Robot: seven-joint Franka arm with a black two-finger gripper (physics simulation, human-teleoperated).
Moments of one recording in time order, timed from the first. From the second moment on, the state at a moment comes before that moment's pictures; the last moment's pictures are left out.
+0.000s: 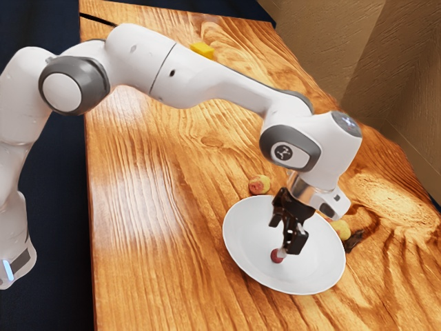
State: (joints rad) arm -0.15 0.37 -0.32 -1.44 0.10 1.70 -0.32
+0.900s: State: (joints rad) arm -0.20 0.39 -0.24 -1.54 0.05 1.92 -0.35
